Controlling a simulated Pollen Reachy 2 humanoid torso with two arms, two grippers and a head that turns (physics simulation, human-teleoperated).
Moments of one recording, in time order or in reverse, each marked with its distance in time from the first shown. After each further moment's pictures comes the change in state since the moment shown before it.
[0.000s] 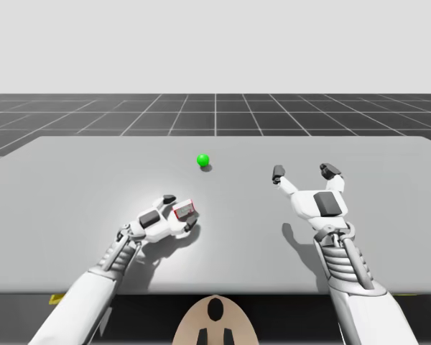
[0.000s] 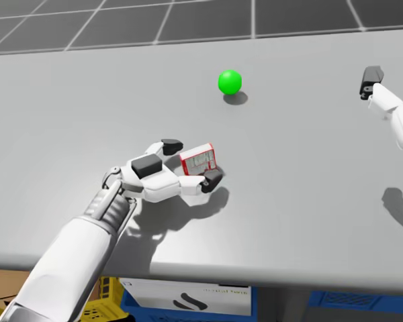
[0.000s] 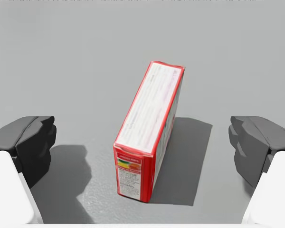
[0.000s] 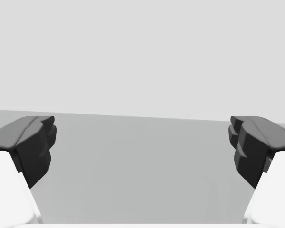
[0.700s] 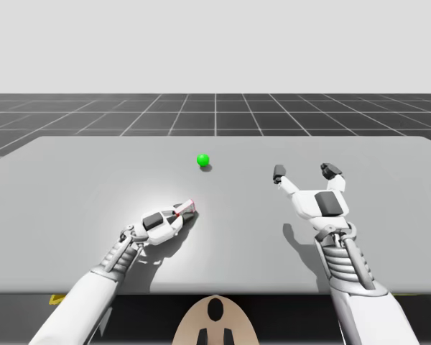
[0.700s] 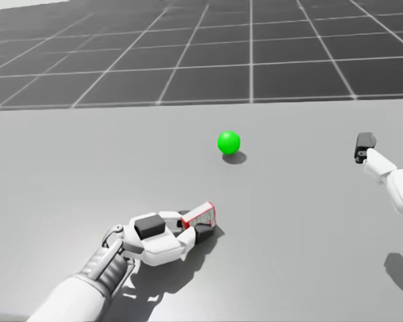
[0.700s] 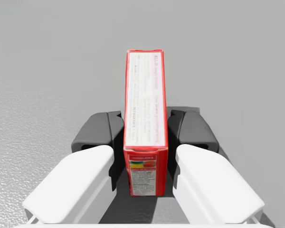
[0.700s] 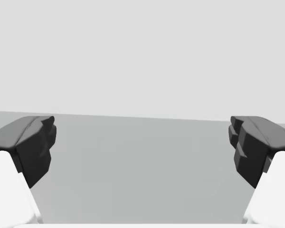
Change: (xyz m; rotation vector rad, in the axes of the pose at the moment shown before) left arm -0.004 -0.006 -0.005 -0.044 0.033 -0.066; right arm 0.001 -0.001 0.000 -0.002 -0.001 -0.006
